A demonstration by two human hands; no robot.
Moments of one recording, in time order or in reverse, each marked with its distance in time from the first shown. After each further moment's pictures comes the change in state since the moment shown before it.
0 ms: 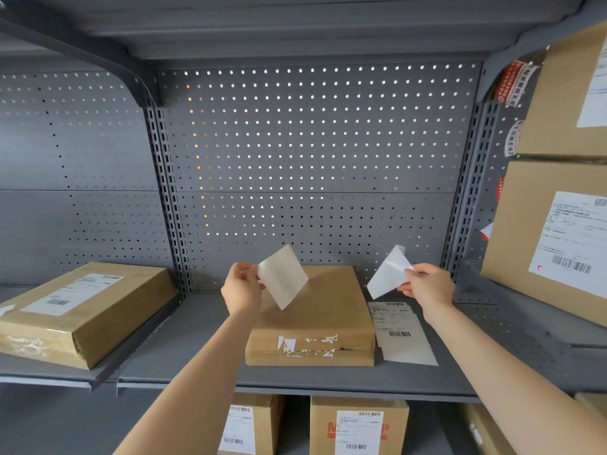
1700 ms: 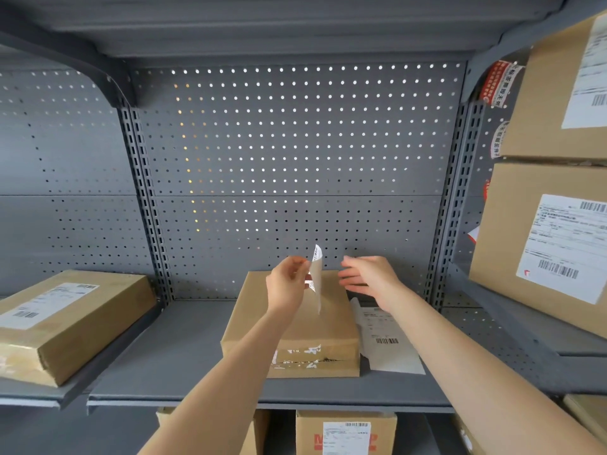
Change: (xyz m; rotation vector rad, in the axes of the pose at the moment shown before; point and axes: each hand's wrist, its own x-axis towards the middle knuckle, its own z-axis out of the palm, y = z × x) left_hand -0.043 0.024 0.076 -0.048 -0.383 0.218; right_hand -0.006 -0.041 0.038 0.088 -0.496 0.146
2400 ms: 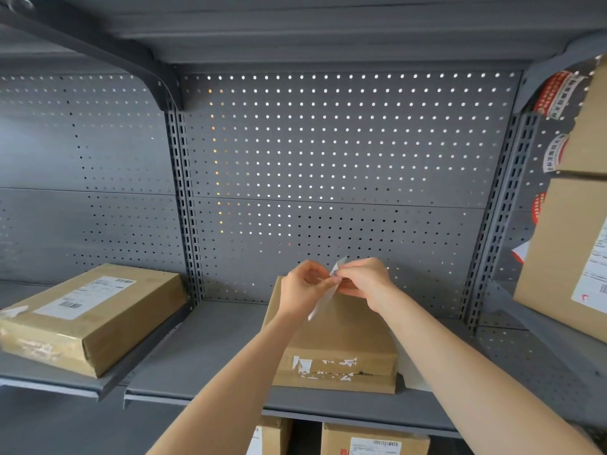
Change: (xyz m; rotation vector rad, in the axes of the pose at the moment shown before) left_hand 0.014 -0.005 -0.044 0.117 -0.076 0.048; right_hand 0.006 -0.020 0.080 -0.024 0.002 0.027
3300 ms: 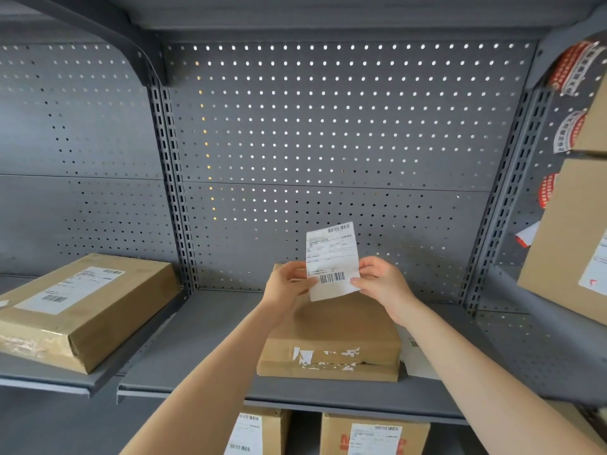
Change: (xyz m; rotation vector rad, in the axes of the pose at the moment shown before) left_hand 0.013 -0.037 -0.021 -0.192 -0.170 -0.254; right_hand 0.008 0.047 -0.030 -0.161 -0.088 -0.193
